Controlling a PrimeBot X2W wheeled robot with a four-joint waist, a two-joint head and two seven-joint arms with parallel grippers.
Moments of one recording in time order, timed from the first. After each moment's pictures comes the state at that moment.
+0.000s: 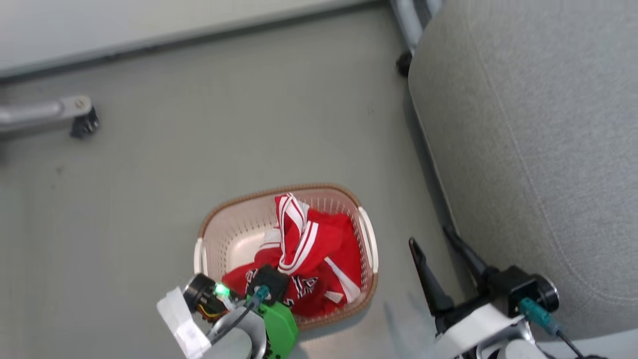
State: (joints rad) left arm -0.50 0.09 -0.92 0.93 -0.39 0.04 -0.26; right arm -0.06 -0.05 0.22 0.13 0.16 0.13 -0.26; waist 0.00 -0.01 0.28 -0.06
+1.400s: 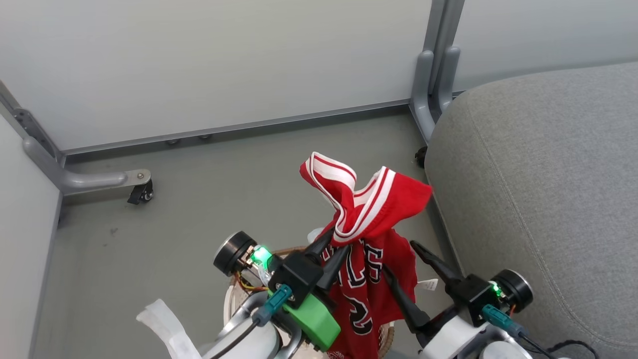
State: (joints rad) left arm -0.40 0.21 -0.87 0.20 -0.32 0.05 -0.19; right arm -0.11 -0.12 0.39 0.21 0.10 0.13 -0.26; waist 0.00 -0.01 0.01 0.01
